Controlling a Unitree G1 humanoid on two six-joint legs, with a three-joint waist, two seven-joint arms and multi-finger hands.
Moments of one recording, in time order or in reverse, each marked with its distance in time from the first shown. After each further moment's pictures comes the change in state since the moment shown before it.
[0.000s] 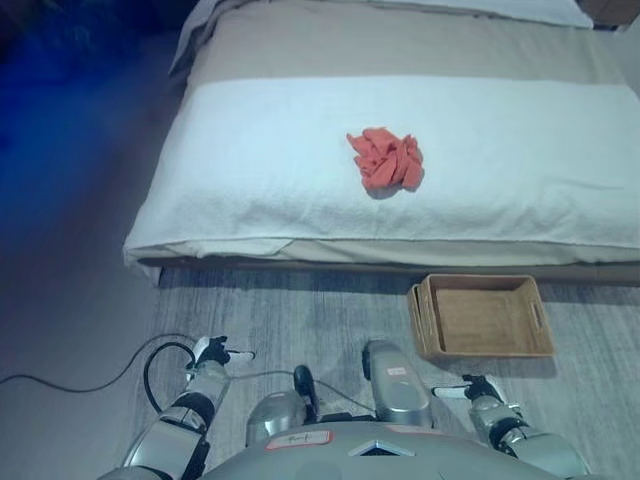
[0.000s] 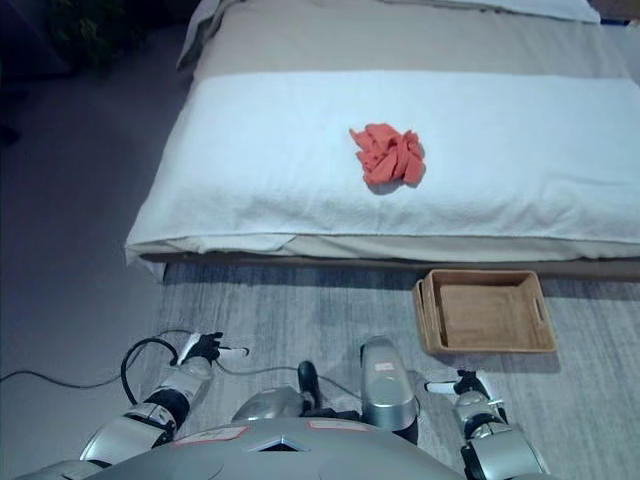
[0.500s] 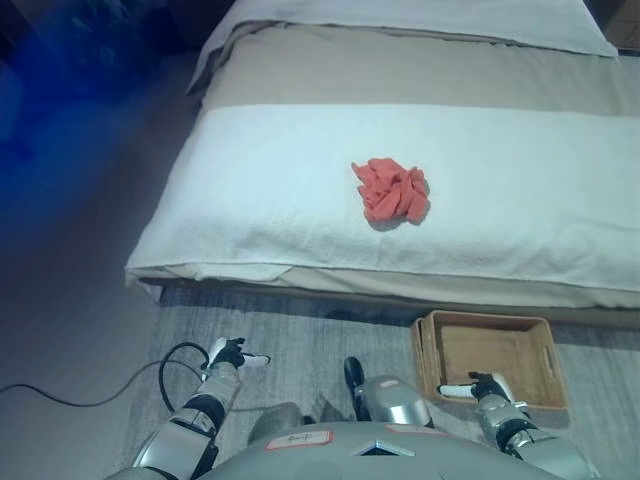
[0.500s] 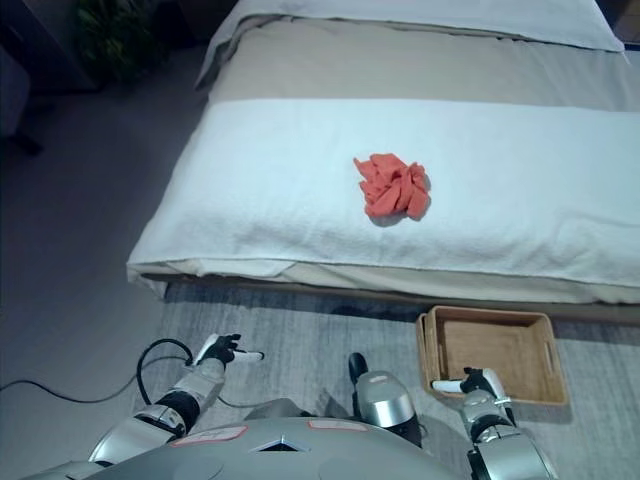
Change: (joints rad) left arm -0.021 -0.075 -0.050 0.004 0.023 -0.009 -0.036; right arm -0.007 -0.052 0.036 -0.072 0.010 -0.004 -0.005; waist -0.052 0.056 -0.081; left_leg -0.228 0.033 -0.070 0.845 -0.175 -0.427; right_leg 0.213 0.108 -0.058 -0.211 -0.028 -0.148
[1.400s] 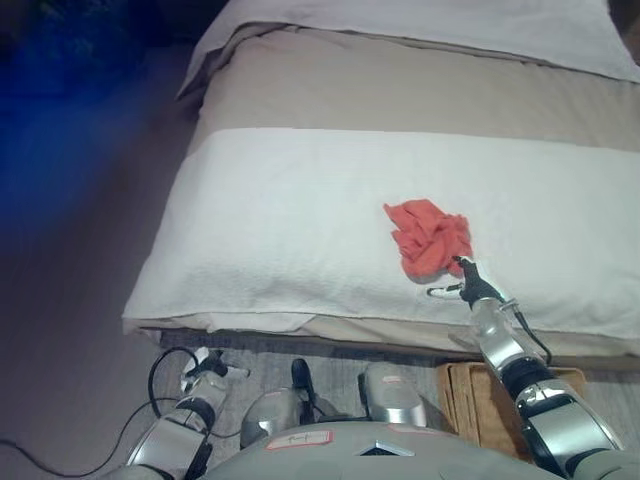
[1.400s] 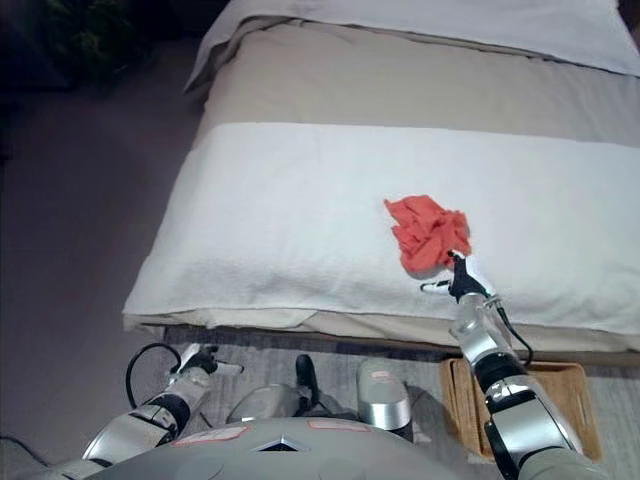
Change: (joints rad) left arm 0.008 0.036 0.003 0.112 0.070 0.028 0.048; right arm -0.169 -0.125 0.150 -0.424 -0.190 0.013 -0.041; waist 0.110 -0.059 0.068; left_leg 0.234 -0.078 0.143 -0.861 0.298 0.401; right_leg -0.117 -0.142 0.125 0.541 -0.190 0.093
